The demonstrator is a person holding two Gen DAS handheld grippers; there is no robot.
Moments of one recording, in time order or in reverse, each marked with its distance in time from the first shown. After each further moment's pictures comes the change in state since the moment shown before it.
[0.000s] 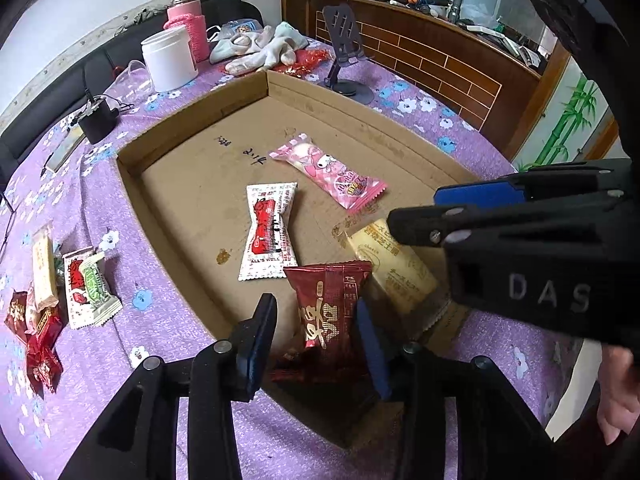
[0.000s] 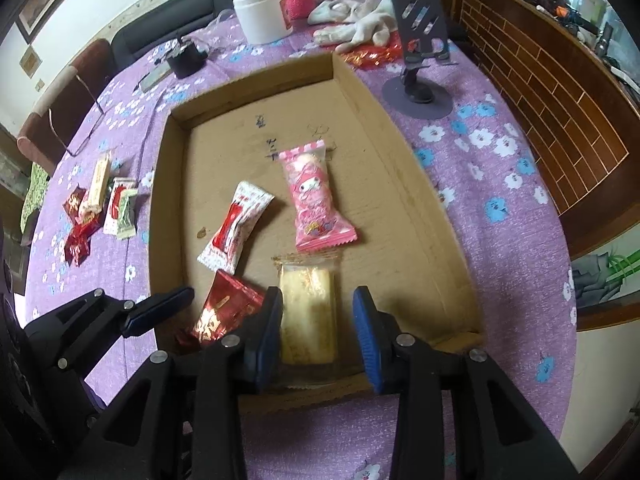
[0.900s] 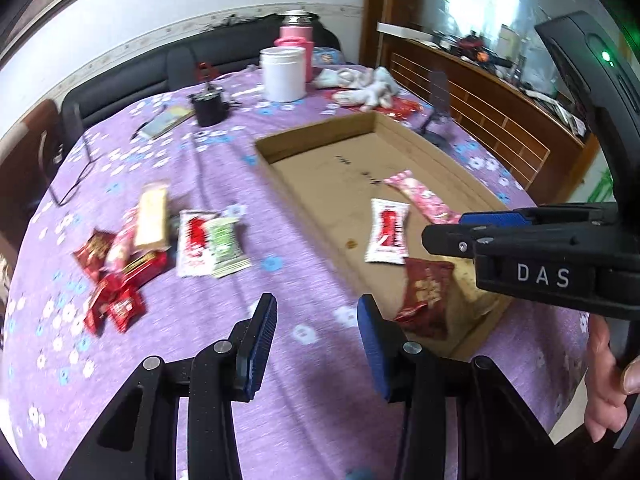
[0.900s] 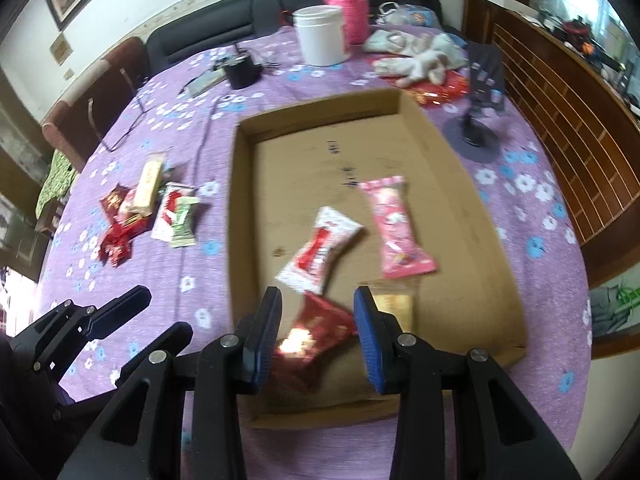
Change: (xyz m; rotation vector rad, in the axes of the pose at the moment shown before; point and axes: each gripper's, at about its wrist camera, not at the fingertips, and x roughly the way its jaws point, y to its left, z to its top) left arm -0.068 0.071 -0.042 -0.215 -0.130 0.134; right arm -0.013 0.071 0.003 -0.109 -0.060 0.071
